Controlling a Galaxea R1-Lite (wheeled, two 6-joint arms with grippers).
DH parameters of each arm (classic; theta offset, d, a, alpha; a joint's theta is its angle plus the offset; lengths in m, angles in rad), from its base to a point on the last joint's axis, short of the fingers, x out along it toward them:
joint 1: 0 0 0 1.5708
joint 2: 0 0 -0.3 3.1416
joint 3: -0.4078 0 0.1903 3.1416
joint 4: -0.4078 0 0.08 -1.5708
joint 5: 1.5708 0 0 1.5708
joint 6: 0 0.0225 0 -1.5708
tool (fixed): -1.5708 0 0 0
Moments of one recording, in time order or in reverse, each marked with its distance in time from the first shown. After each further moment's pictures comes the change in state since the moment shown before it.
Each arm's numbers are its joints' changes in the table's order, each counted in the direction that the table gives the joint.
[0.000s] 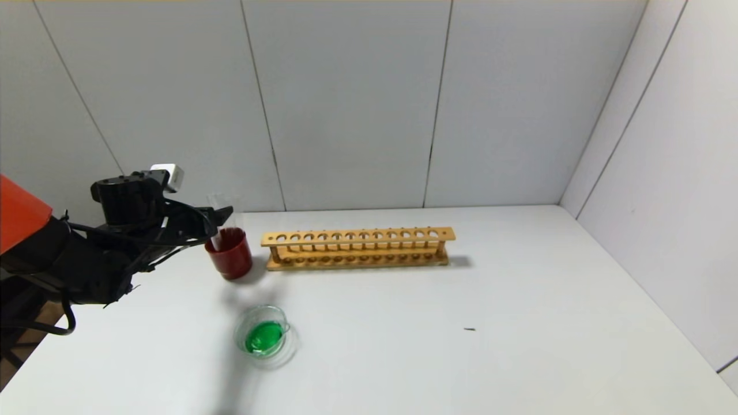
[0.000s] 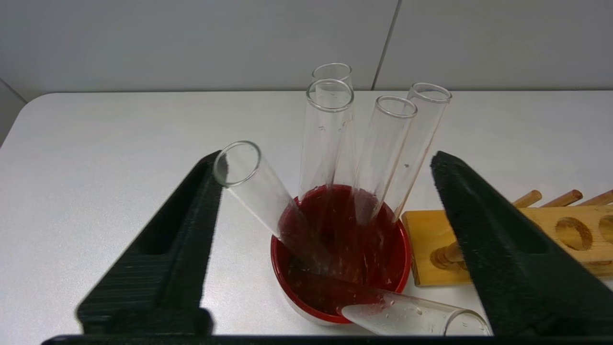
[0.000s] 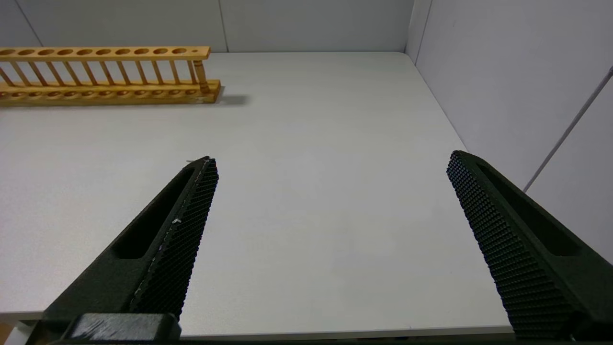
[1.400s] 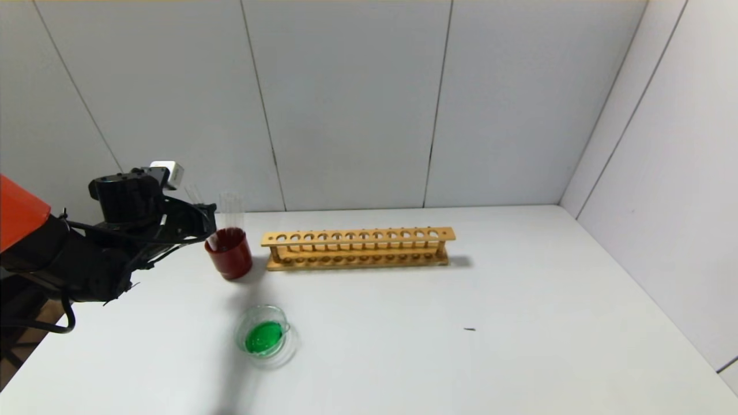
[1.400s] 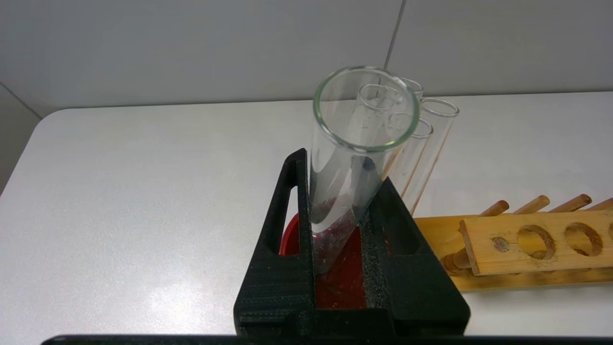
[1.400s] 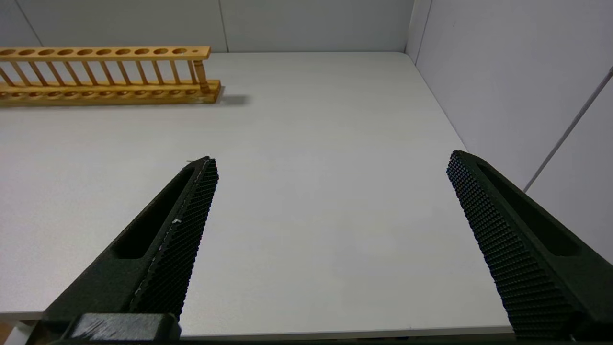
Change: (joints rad) left arm 0.005 0.001 -0.014 0.003 -0.001 0.030; right arm 0.000 0.000 0.000 0.000 0.000 0.000
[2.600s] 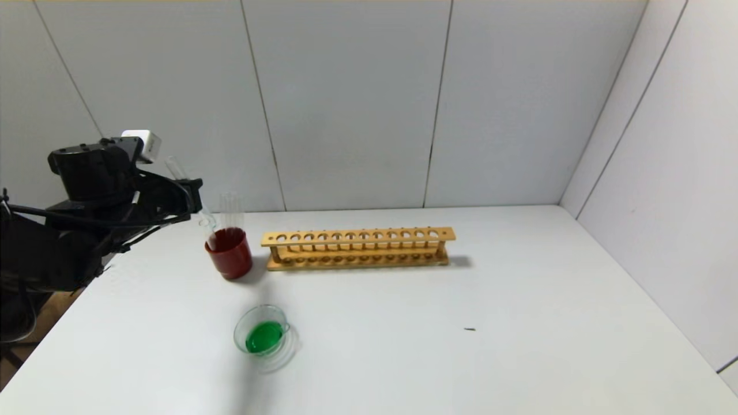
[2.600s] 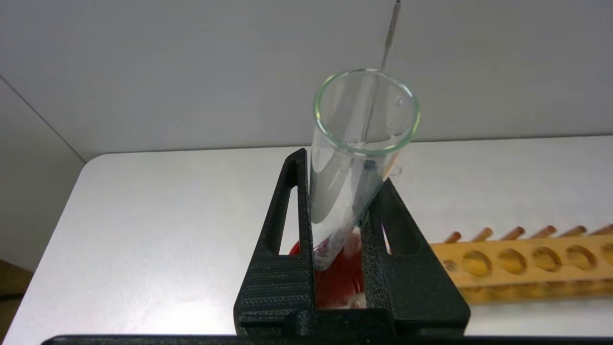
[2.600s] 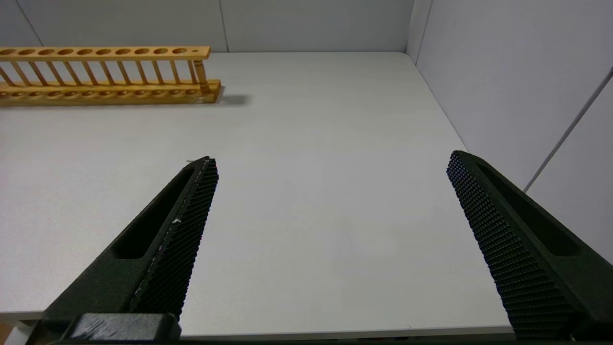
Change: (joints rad) left arm -0.002 0.162 -0.009 -0.082 0.007 0.003; right arm 0.000 0.000 0.000 0.000 0.000 0.000
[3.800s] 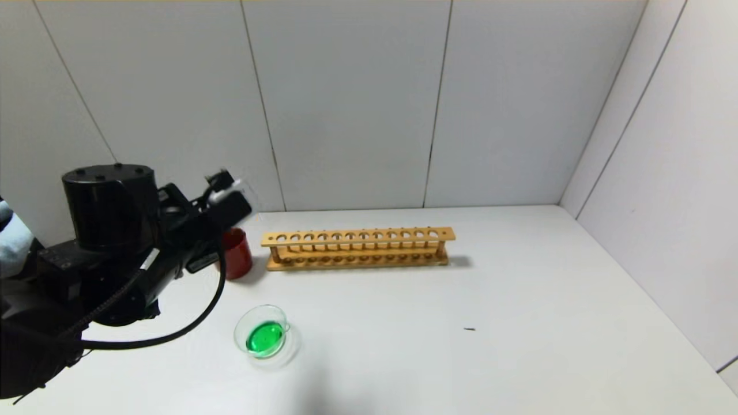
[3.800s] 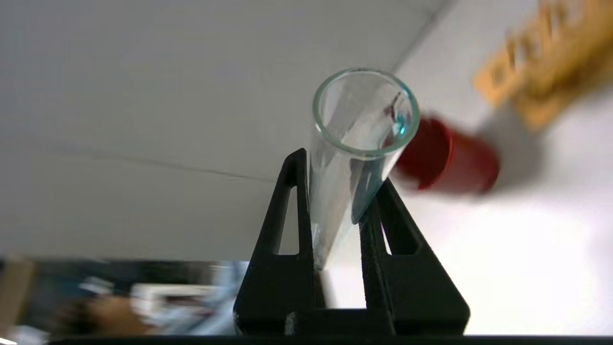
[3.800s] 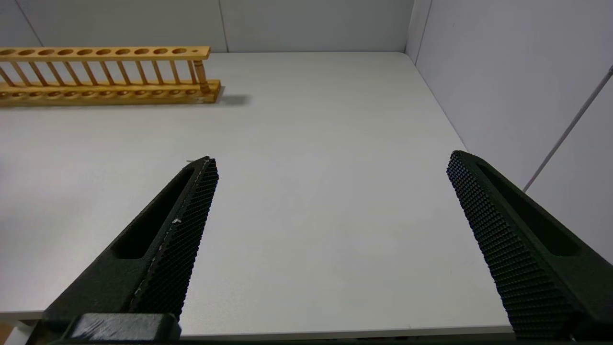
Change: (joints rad) left arm -0.427 0.296 0.211 -0.111 0.580 0.896; right arm 0.000 0.000 0.000 0.000 0.000 0.000
